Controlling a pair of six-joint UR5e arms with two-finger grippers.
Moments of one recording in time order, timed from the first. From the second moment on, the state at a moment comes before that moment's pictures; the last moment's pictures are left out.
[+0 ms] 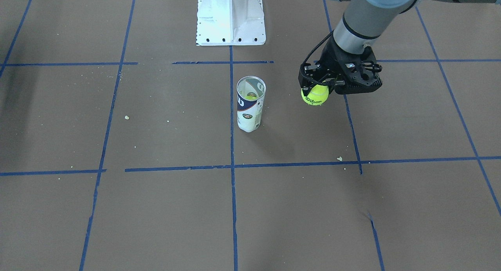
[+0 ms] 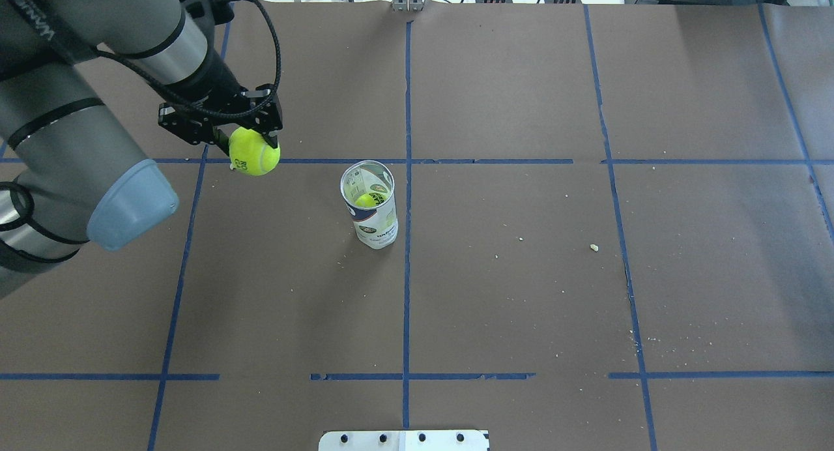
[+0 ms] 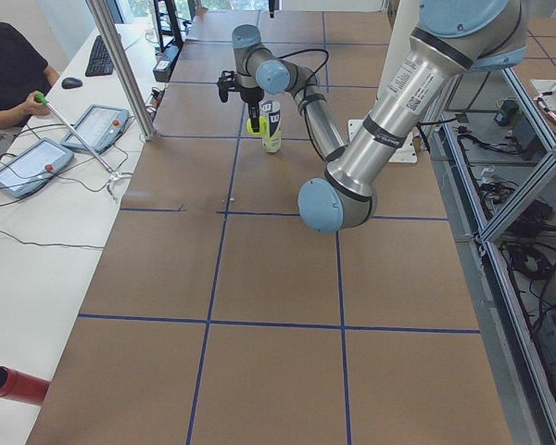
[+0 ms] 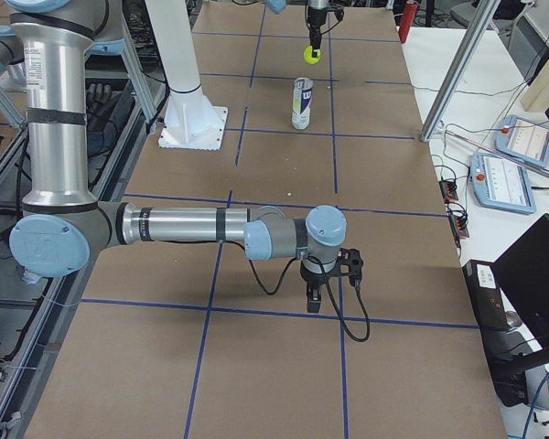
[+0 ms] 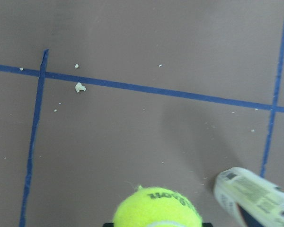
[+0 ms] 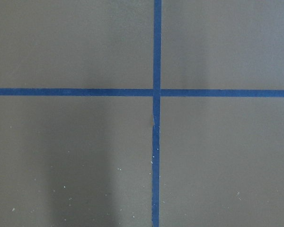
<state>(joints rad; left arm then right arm) -0.87 -2.26 -1.89 -1.28 -2.21 -1.08 1.46 -1.60 1.62 -1.49 2.30 0.16</state>
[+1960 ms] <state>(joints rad) -0.75 -2.41 -1.78 -1.35 -2.27 -1.24 1.46 -1.60 1.62 -1.49 2.30 0.16</state>
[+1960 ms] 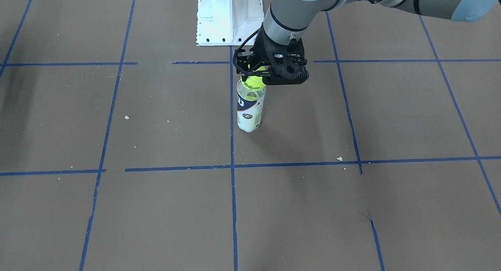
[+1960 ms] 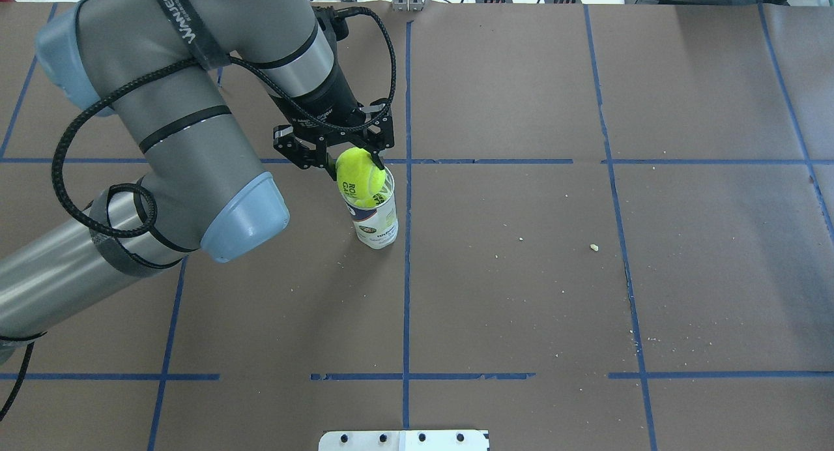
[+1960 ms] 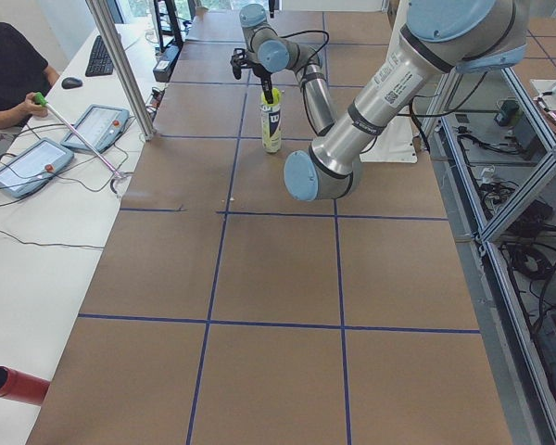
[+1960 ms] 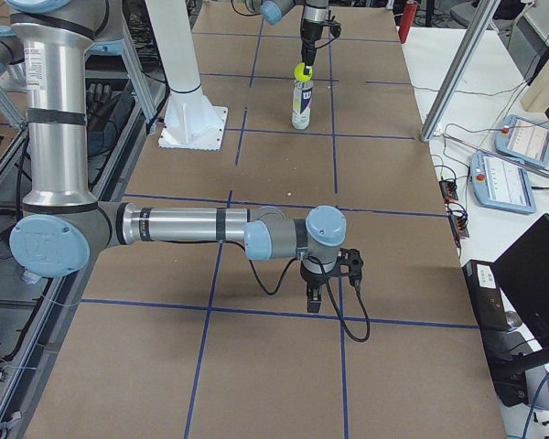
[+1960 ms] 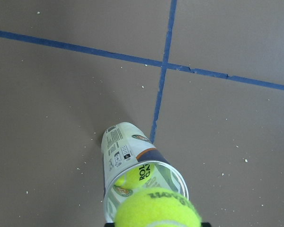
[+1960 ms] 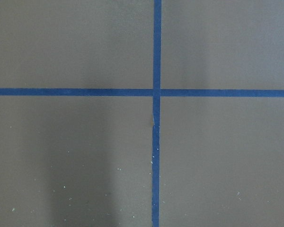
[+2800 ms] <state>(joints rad) -0.77 -2.39 -1.83 -1.35 -2.29 -1.24 1.46 -1.60 1.62 -1.49 2.30 0.16</state>
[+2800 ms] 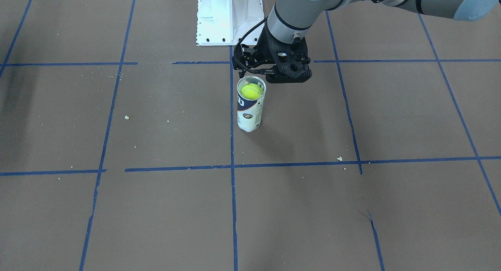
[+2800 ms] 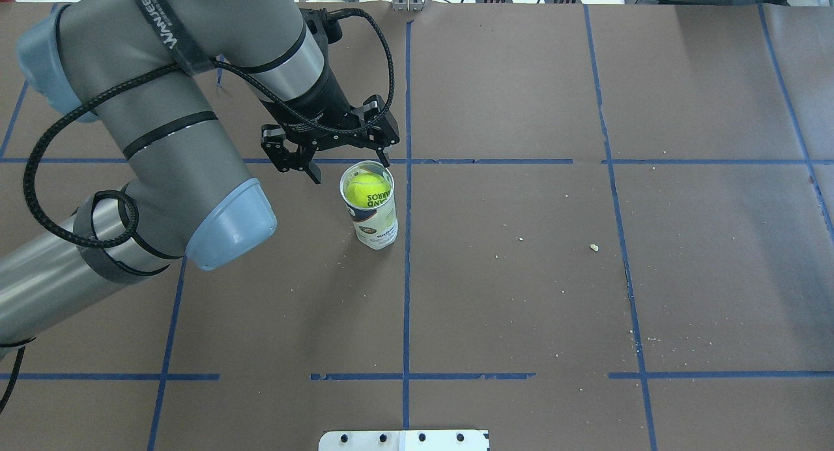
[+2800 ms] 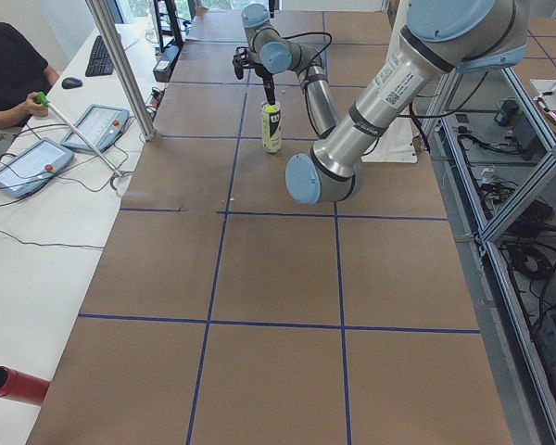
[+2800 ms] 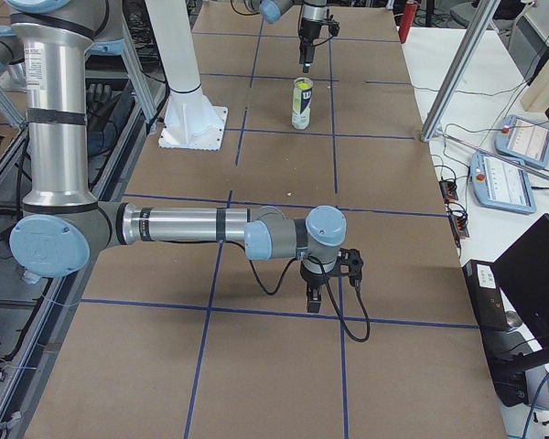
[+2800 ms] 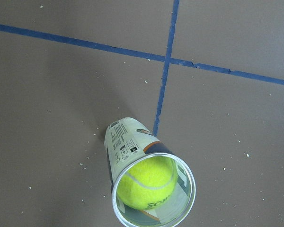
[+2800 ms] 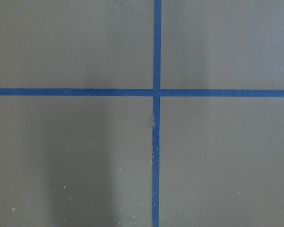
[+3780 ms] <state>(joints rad) -1.22 -1.99 -1.89 -1.35 -2.43 -0.66 1.46 -1.60 1.62 -1.49 2.30 0.16</state>
